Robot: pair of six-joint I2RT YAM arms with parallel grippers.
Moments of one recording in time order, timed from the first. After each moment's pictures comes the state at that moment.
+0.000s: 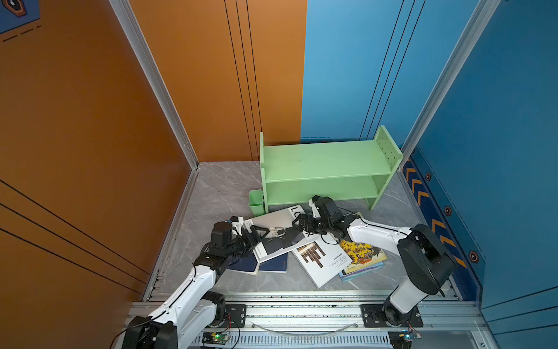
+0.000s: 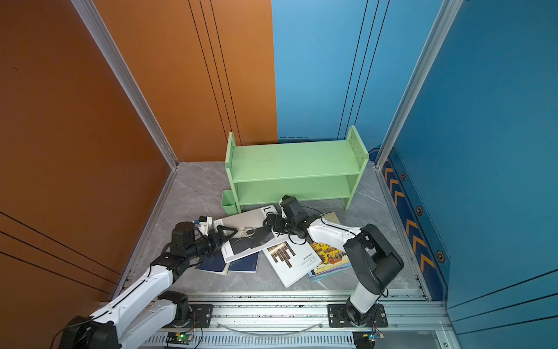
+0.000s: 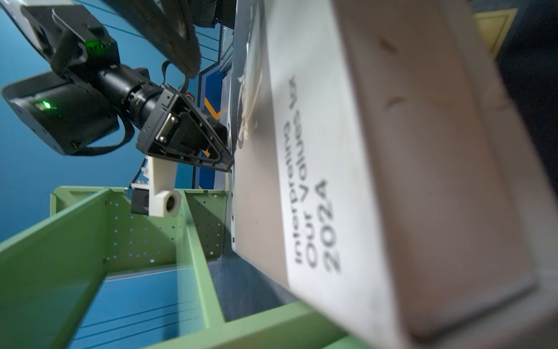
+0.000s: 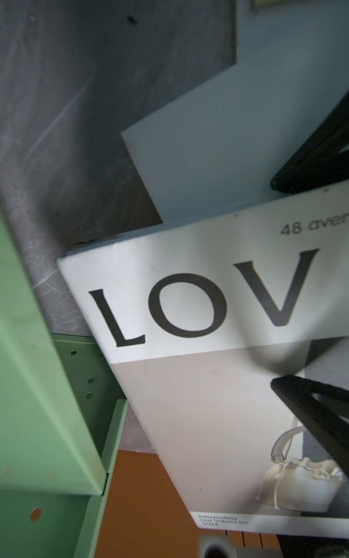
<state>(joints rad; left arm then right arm) -0.20 0.90 0.33 0.00 0.60 -1.02 0.66 1.66 0.94 -0.06 -0.24 0.72</state>
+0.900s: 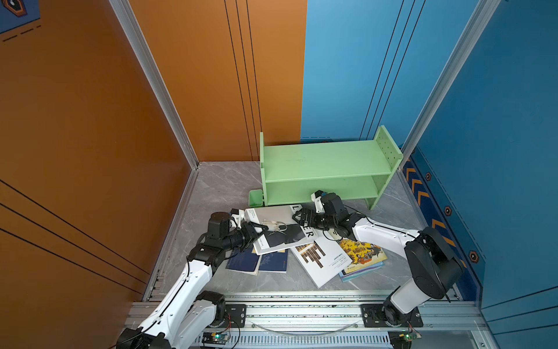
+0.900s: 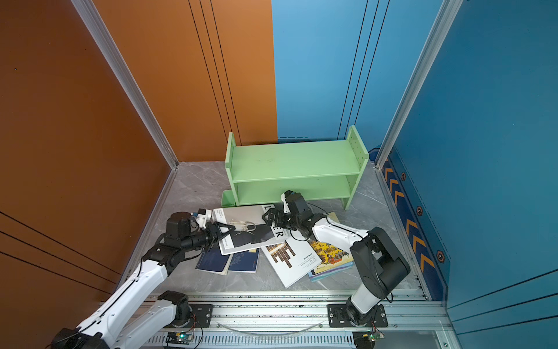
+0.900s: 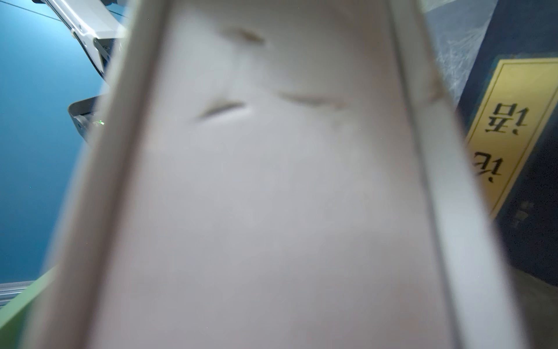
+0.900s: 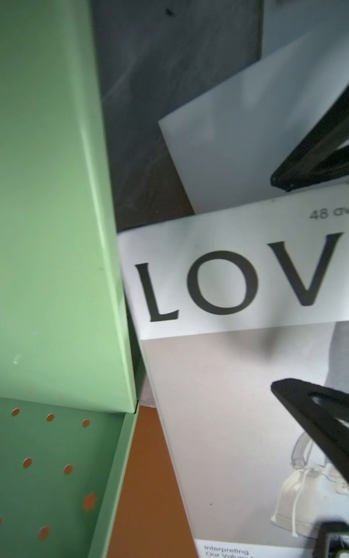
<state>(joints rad) -0.21 0.88 0.54 -0.27 0.66 -1.03 0.62 1.61 0.93 0.00 -0.30 0.74</state>
